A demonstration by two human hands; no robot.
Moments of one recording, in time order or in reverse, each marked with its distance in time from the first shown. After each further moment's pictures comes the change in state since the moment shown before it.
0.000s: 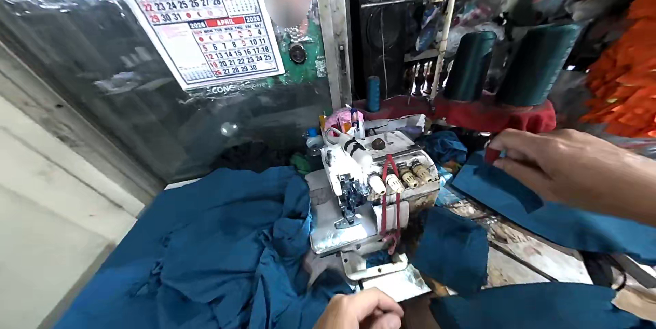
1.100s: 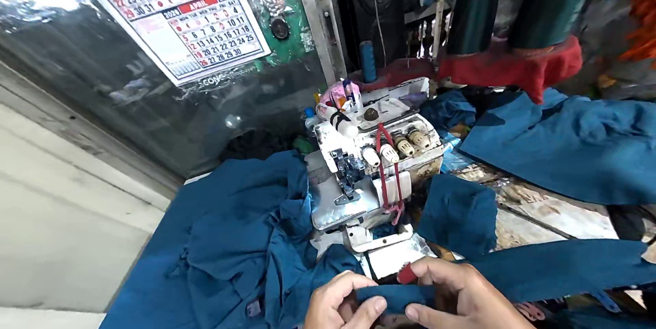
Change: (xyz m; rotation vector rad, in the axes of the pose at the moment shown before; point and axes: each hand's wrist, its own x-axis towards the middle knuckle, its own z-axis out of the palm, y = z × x) left_hand -0.032 0.001 0.009 -0.101 0.305 -0.016; right_hand -0.111 -0.175 0.158 1.438 -0.095 0.169
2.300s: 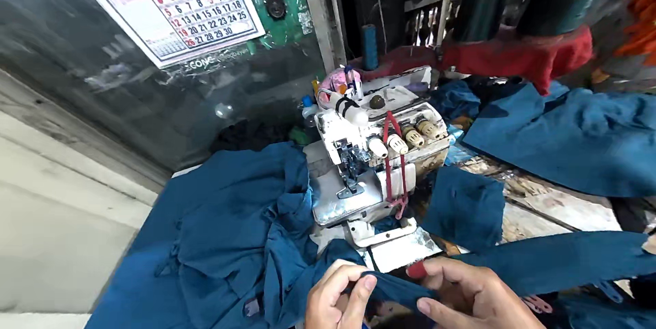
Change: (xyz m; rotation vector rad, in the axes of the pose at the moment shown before) left_hand 0.002 -0.035 0.001 0.094 0.170 0.167; right_hand -0.011 -0.012 0.009 0.047 0.079 0.182
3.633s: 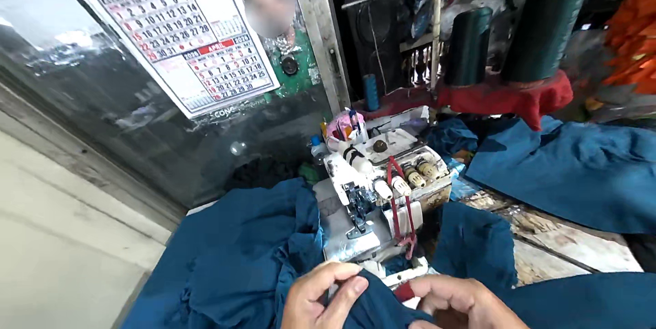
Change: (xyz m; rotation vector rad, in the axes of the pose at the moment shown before) left_hand 0.073 0.029 -0.048 -0.007 -0.083 0.197; right_hand 0.042 -0.041 -0.003 0.091 -0.124 -0.150
